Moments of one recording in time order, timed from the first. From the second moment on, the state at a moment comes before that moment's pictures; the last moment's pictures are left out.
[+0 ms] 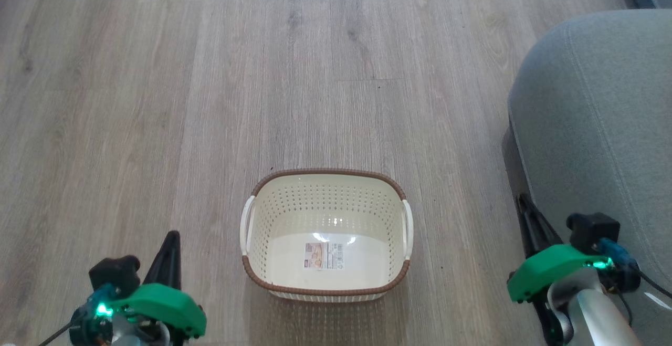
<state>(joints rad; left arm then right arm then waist) -0.07 0.03 0.05 0.44 -0.22 -0.12 -0.24 -0.18 -0.10 0.02 0.52 0.21 0.13 -0.24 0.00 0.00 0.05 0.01</state>
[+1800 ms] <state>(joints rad) -0.07 0.03 0.06 0.37 -0.82 -0.12 -0.09 -0.15 -0.07 -0.05 0.42 0.82 0.13 -0.09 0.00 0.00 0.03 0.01</state>
